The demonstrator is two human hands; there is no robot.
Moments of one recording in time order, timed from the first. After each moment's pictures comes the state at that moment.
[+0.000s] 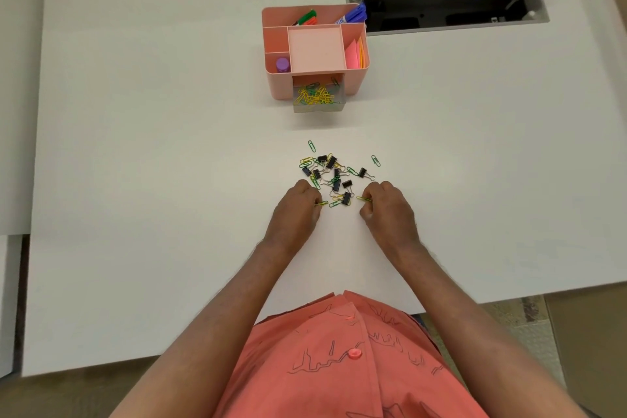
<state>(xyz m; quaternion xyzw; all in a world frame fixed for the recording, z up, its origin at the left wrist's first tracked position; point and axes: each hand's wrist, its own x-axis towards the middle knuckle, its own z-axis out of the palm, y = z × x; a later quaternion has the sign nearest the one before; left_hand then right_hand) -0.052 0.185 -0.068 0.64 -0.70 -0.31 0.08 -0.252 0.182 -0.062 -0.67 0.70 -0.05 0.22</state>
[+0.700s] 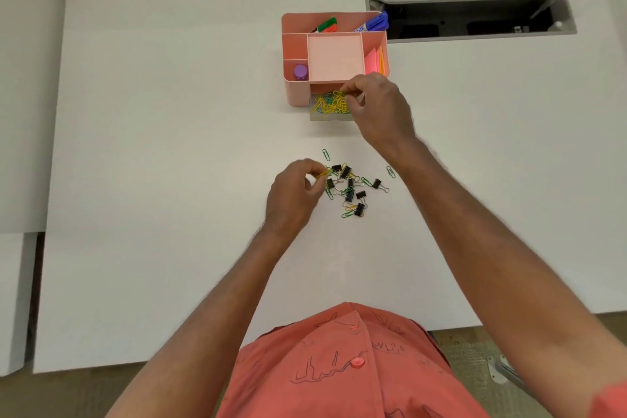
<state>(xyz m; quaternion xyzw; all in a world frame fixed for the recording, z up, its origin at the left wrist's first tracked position) -0.030 0.146 -0.034 0.70 -0.53 -0.39 0.28 -0.186 0.008 0.016 -0.72 0.62 -0.20 0.22</state>
